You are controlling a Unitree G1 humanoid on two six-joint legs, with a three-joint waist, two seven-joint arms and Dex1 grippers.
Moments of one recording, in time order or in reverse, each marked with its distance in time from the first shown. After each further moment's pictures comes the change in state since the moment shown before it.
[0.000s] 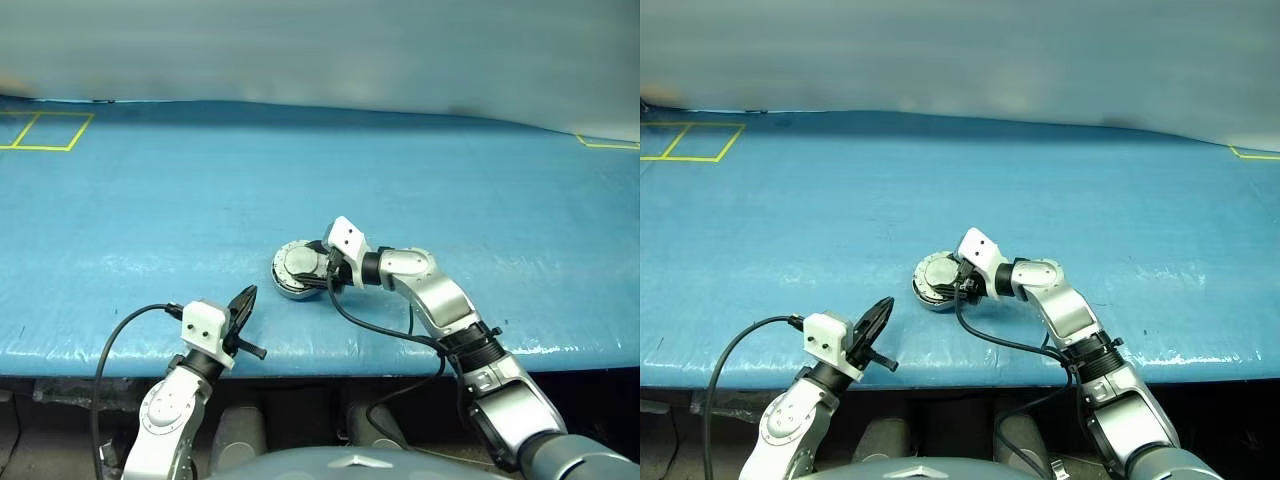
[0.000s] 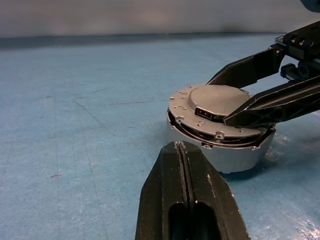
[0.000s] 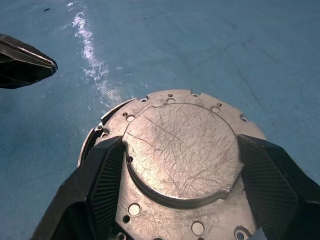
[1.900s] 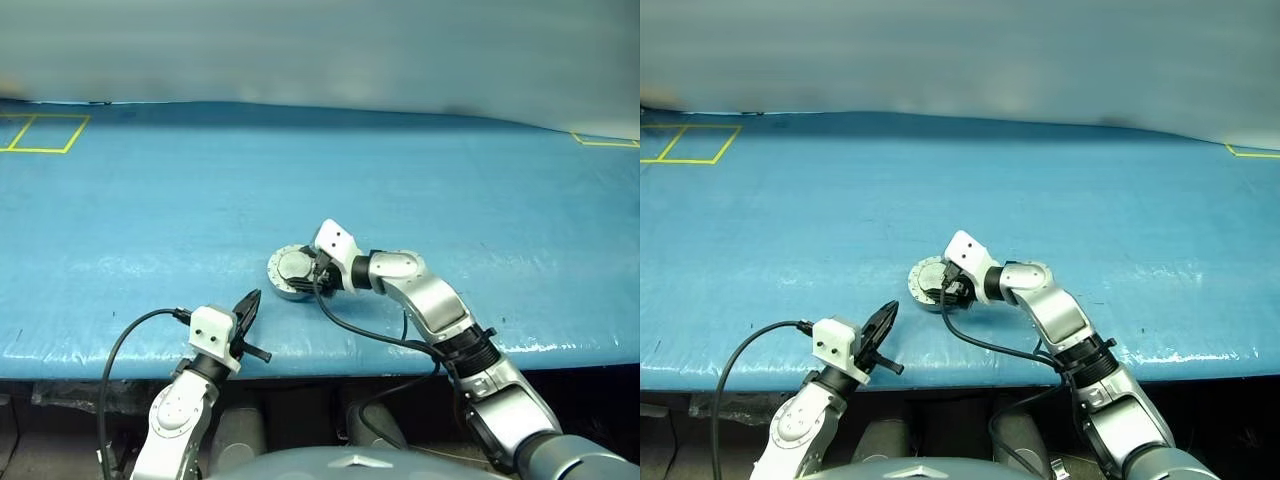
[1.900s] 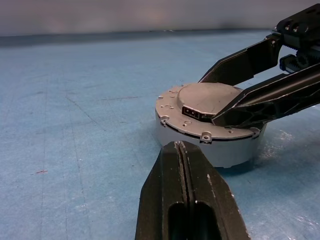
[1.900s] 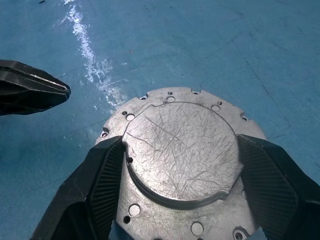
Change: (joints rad) left arm 0.001 0.001 -0.045 0.057 0.012 -0.049 0.037; right arm -0.003 0.013 0.049 -0.065 -0.023 0.099 -0.051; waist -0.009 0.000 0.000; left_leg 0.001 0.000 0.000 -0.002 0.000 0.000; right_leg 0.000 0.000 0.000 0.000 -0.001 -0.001
